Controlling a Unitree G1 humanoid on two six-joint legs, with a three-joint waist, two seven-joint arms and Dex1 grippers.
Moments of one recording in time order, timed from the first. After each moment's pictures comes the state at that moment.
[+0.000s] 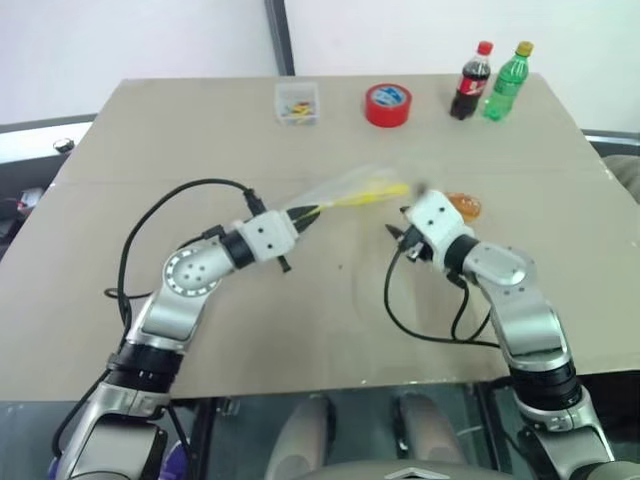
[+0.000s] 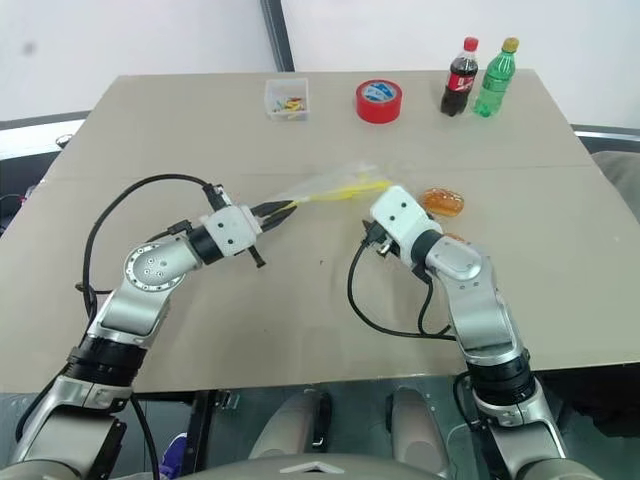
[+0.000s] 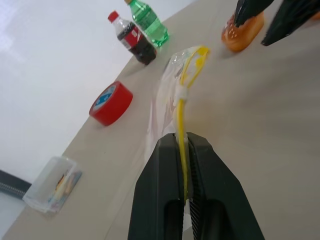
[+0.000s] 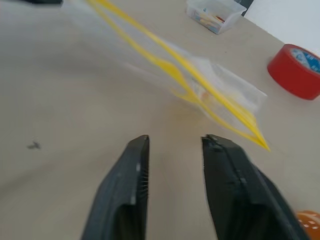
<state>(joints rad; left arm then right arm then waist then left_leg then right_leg) -0.38 0.65 -0.12 0.05 -0.02 -0.31 -0.67 -0.42 -0.17 0.14 -0.42 -0.16 0.75 0.64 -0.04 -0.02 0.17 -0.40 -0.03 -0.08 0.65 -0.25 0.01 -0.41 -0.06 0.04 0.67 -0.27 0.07</state>
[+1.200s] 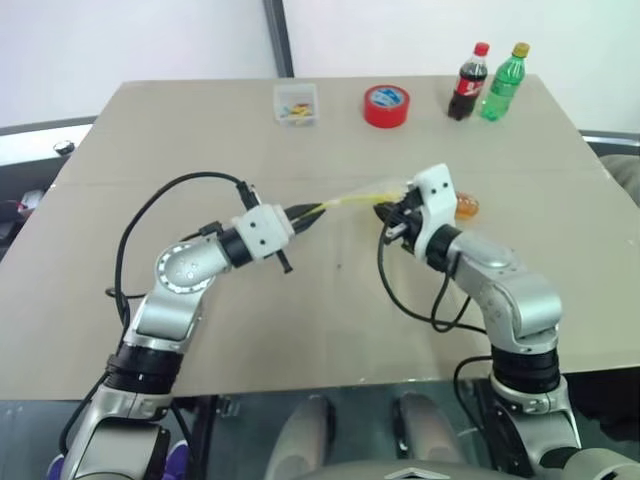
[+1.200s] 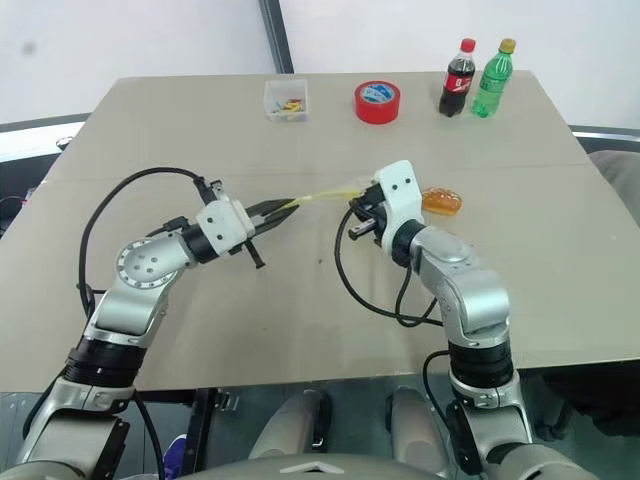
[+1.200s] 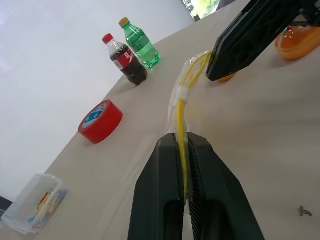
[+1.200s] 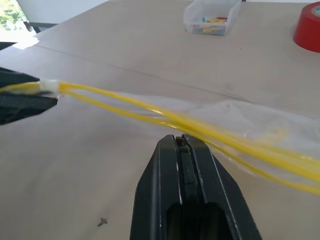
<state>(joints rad) -0.37 0.63 -0.08 -0.05 -0.10 -0.21 -0.76 -0.51 -0.08 0.06 -0.39 0.19 0.97 0.40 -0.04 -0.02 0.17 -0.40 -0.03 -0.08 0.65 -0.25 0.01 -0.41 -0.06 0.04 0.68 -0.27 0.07</state>
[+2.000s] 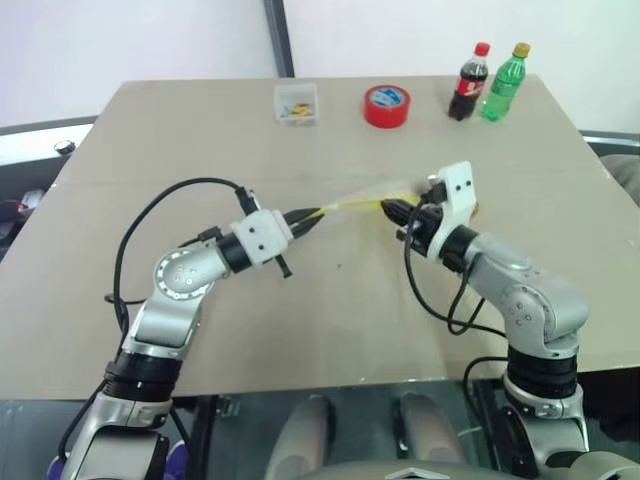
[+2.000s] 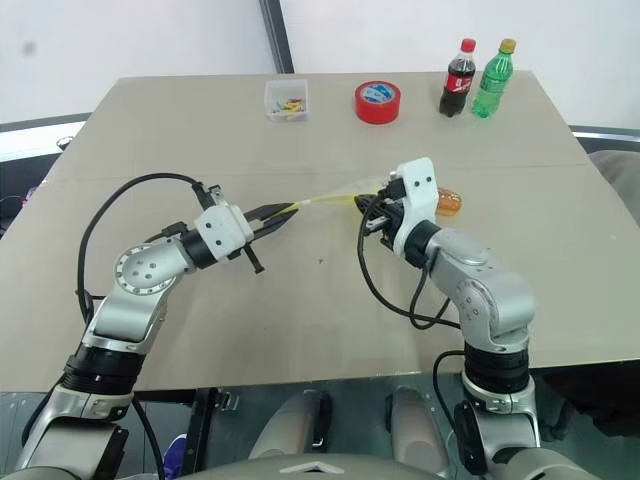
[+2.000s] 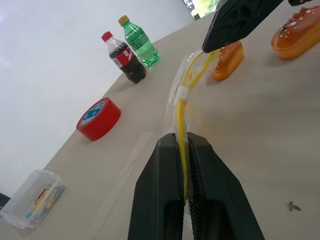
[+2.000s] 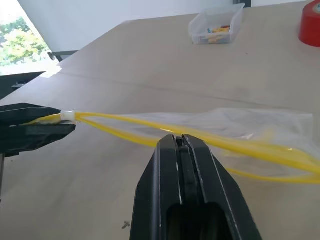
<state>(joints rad) -0.34 0.63 -0.07 -0.07 -0.10 -0.21 -0.76 -0.48 -0.11 -0.03 -0.45 0.41 1.01 0.35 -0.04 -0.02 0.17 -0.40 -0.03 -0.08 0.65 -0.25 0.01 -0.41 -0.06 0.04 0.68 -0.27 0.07</state>
